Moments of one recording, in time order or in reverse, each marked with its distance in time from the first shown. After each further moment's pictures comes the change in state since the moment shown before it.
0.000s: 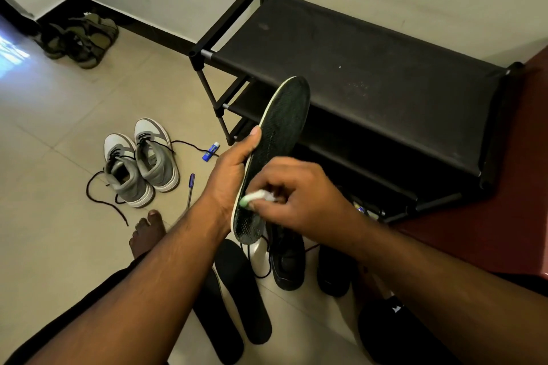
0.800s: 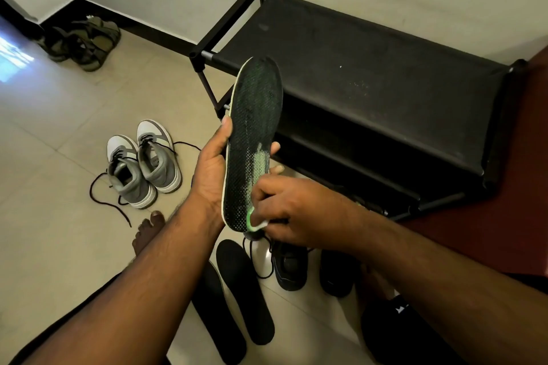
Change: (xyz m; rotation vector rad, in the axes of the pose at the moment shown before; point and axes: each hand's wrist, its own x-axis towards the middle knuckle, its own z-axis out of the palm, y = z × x) left_hand 0.010 0.009 -0.013 -0.037 0.030 0.156; right_hand -0.002 0.006 -0.007 -0.314 -0.342 -0.247
